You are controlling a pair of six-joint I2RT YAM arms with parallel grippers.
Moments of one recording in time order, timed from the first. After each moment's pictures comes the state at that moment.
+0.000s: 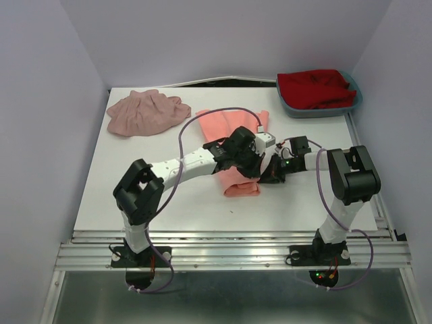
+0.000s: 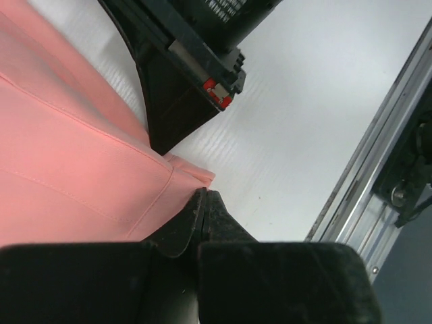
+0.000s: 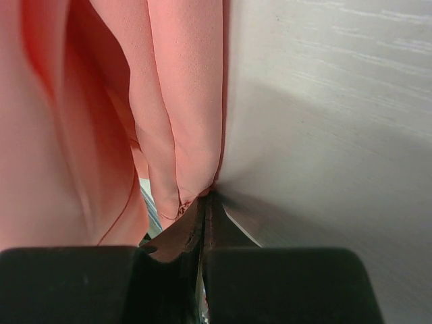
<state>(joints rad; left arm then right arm) -0.91 1.82 1.37 -0.31 0.31 -0.18 0.14 1.85 0.83 -0.12 -0.87 0.54</state>
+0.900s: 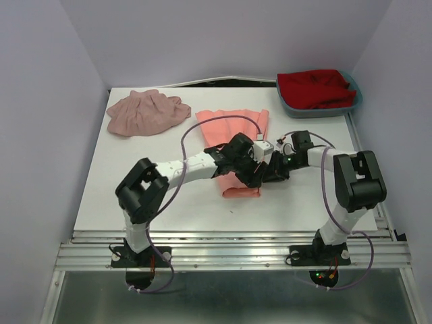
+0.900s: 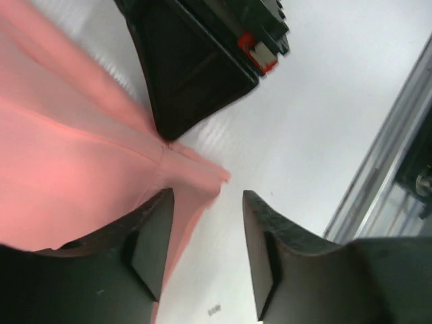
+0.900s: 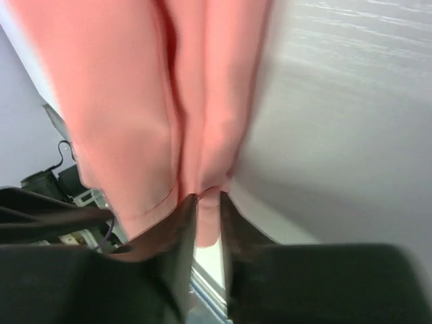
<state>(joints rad) -0.91 1.88 1.30 -0.23 0.35 -0.15 0.14 1.78 0.88 -0.31 -0.80 0.40</state>
